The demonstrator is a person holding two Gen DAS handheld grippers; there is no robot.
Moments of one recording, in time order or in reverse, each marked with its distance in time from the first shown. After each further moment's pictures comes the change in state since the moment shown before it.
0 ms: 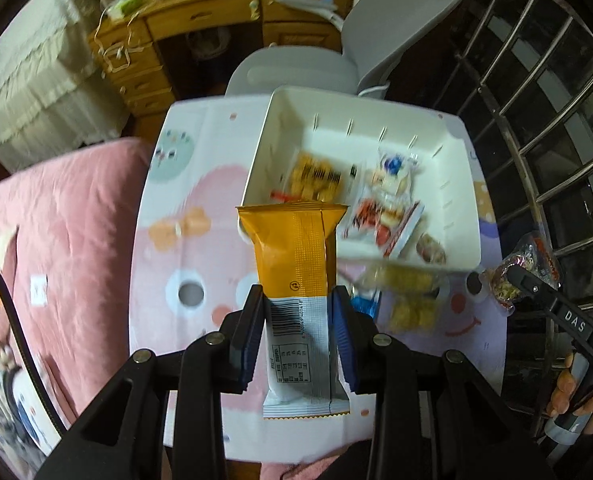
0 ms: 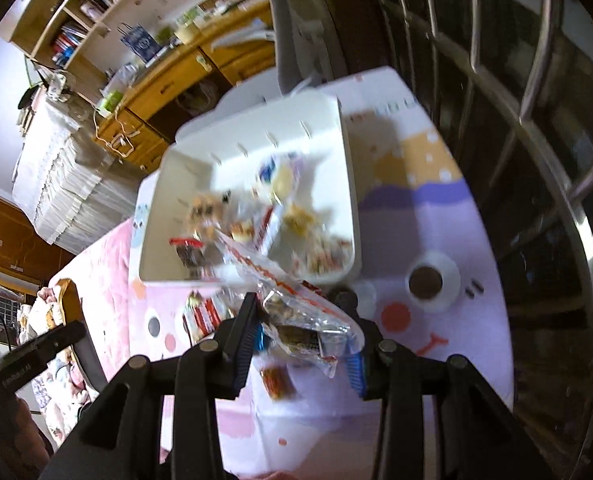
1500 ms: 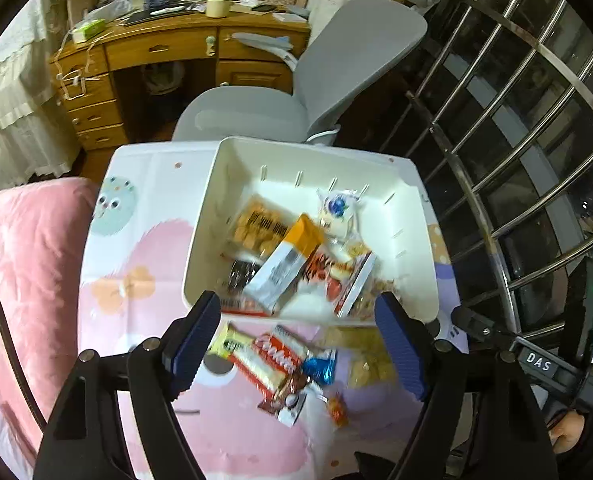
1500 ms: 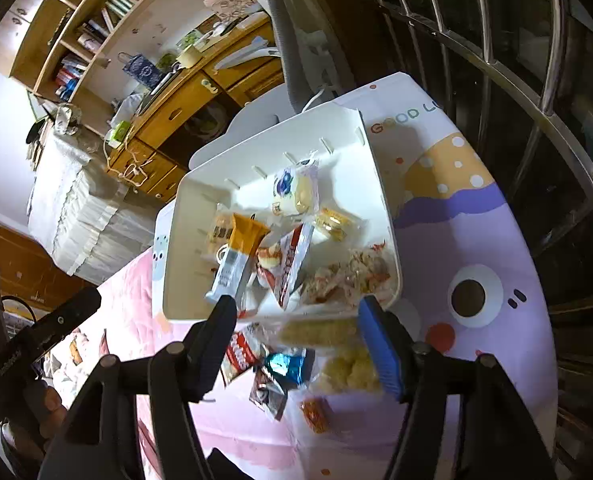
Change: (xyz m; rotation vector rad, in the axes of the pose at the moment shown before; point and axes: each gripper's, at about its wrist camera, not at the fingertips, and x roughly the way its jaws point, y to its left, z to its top) left arm 0.015 0.003 0.014 0.014 -0.142 -0.207; right arm 0.017 0.011 0.004 0.089 -0.047 0.086
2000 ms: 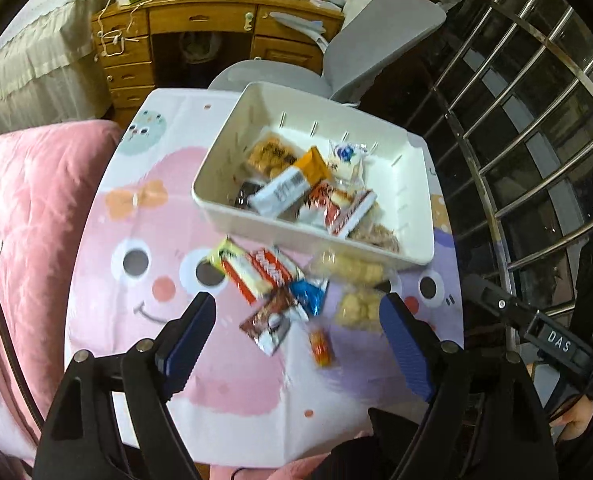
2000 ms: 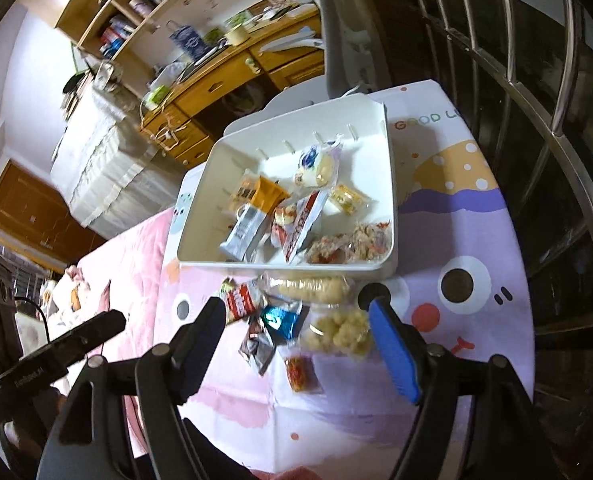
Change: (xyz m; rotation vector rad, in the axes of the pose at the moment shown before) left arm -0.027 -0.020 -0.097 -0.130 0.029 0.051; right arm -0.030 -0.008 -0.031 -0.187 0.038 0.059
